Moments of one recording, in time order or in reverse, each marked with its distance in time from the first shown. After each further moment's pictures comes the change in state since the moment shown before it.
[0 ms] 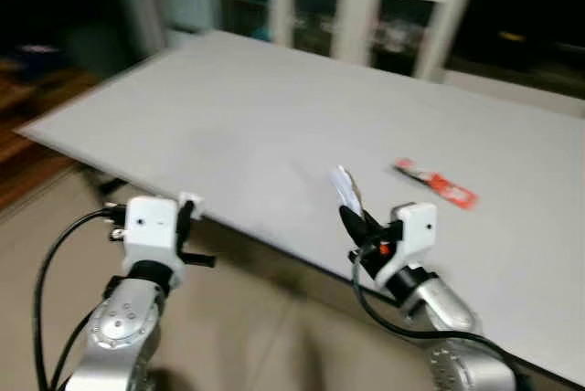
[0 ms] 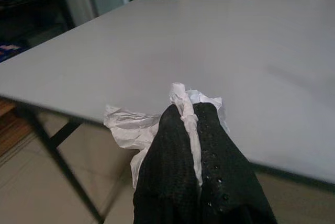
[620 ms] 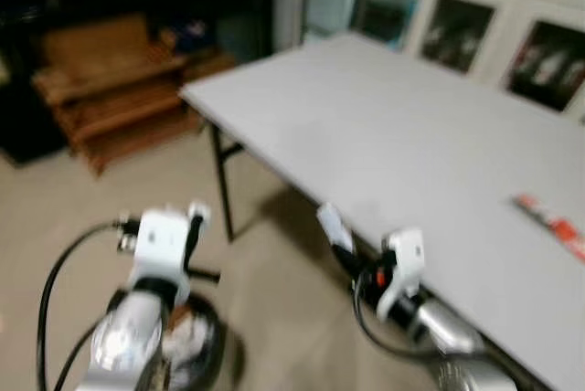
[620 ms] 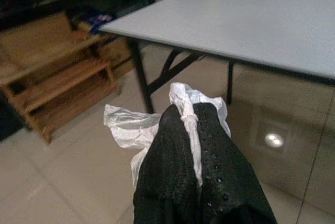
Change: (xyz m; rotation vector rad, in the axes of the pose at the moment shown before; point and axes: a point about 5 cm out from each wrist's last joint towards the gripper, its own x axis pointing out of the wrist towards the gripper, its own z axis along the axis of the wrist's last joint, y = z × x) left arm -0.010 -0.003 -0.011 0.078 0.016 -0.035; right arm -0.014 -0.002 -0.039 0.064 0.176 0.085
